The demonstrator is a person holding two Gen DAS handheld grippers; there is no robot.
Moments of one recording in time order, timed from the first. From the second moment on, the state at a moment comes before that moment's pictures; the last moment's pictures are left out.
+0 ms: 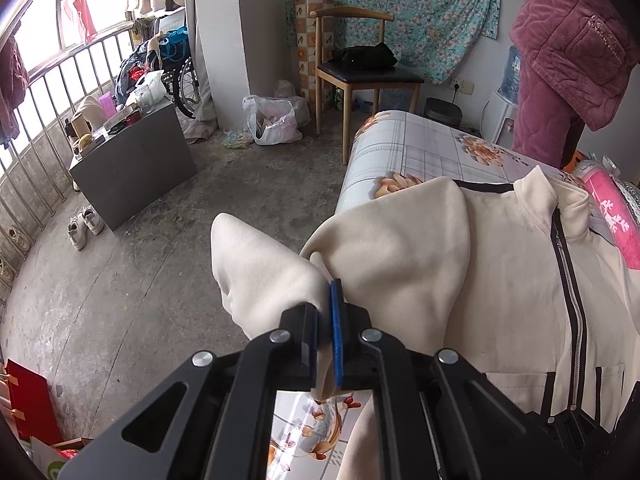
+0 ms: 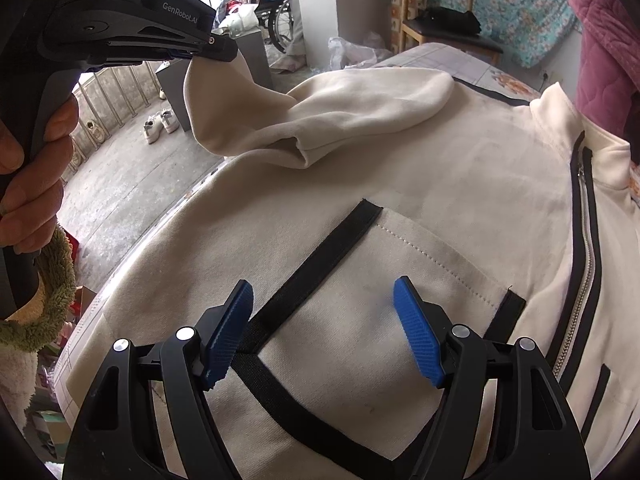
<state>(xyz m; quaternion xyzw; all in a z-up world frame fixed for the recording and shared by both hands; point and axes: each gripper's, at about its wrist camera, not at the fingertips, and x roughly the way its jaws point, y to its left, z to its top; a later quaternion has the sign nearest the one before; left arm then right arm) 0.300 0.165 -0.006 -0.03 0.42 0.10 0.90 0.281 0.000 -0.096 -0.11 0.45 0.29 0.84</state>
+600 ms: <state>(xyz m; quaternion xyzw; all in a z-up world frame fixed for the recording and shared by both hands) 0.284 0.108 -0.008 -0.02 0.44 -0.01 0.90 0.271 -0.054 -0.080 -0.04 0.48 0.25 0.84</state>
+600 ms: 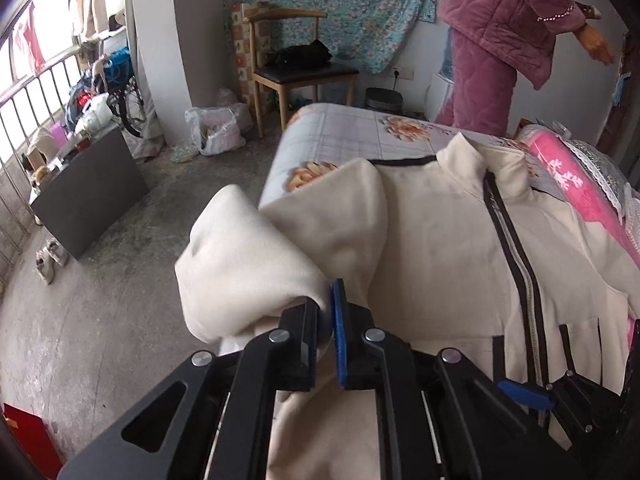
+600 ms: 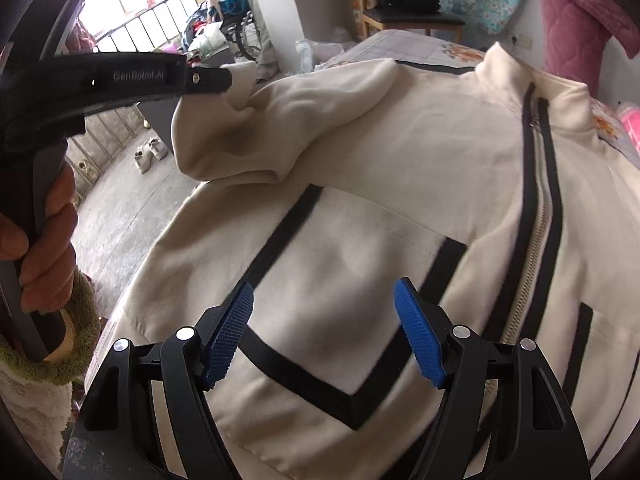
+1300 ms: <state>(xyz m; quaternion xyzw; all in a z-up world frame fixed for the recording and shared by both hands) 0.163 0.221 -0.028 -0.30 0.37 0.00 0.88 0.291 -0.039 0.011 -0.06 0.42 0.29 0.86</state>
